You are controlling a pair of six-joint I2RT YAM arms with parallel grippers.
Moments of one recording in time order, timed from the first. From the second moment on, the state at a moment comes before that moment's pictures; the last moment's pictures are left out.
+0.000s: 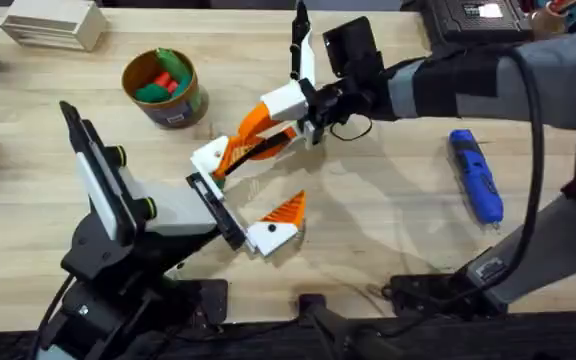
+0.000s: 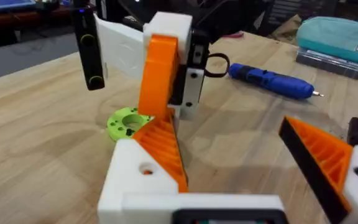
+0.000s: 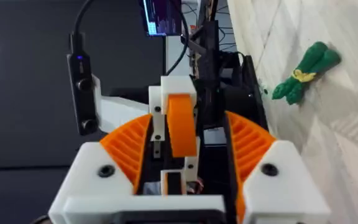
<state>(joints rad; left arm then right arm) -0.50 0.01 0.01 -0.06 0.45 -0.06 0.48 1.87 1.03 0.02 -1.50 0.69</state>
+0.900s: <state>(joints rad) -0.50 0.01 0.01 -0.06 0.43 -0.08 0.50 1.87 1.04 0.02 -1.48 0.66</state>
